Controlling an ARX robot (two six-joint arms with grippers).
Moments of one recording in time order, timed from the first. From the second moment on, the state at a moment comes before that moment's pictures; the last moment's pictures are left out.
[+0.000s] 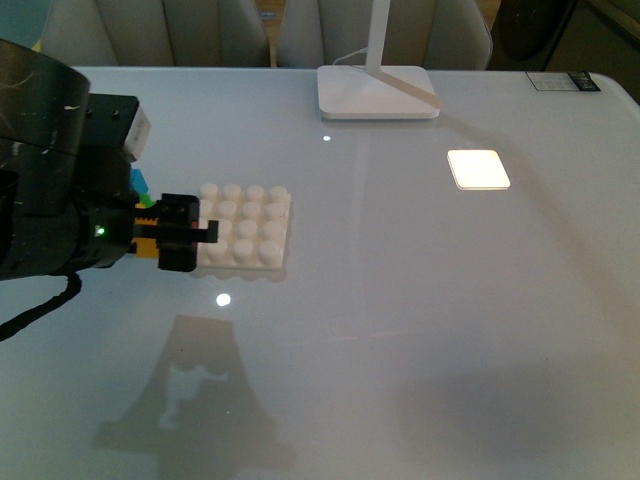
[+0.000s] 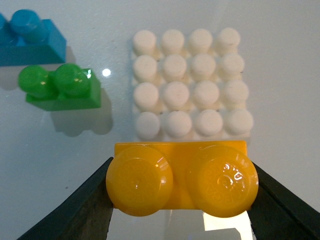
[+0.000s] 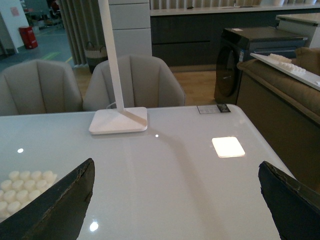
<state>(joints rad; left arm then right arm) -0.32 2.09 0.79 0.53 -0.09 -0.17 0.00 0.01 0.01 0.00 0.00 0.00</state>
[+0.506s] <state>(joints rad) -0.39 2.26 0.98 0.50 -0.13 -0.19 0.00 0.01 0.01 0.00 0.00 0.00</state>
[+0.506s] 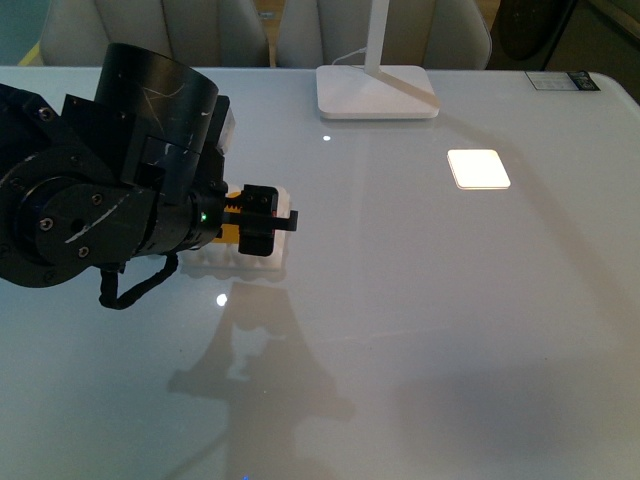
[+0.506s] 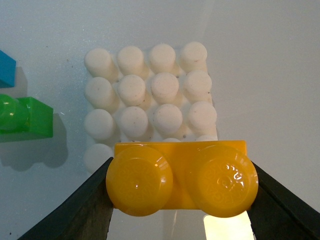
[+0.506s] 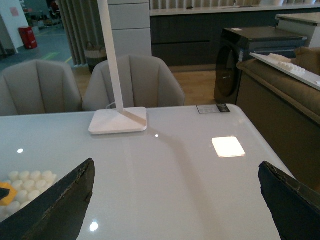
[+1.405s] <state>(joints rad) -0.40 2.40 1.18 0.43 -0.20 -0.17 0.00 0.01 0.01 0.00 0.00 0.00</state>
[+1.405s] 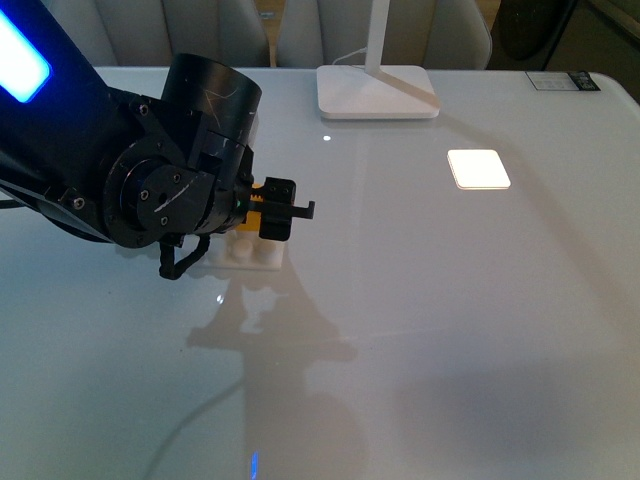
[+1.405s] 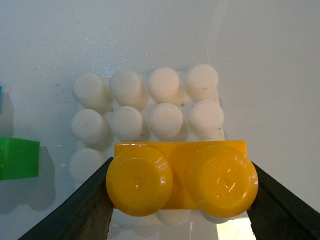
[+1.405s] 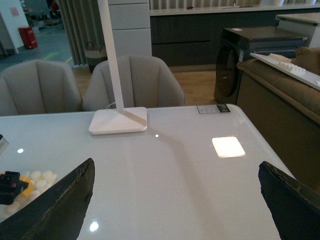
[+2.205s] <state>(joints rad) -0.39 2.44 1.21 0.40 -0.24 -0.17 0.00 0.01 0.01 0.00 0.00 0.00</state>
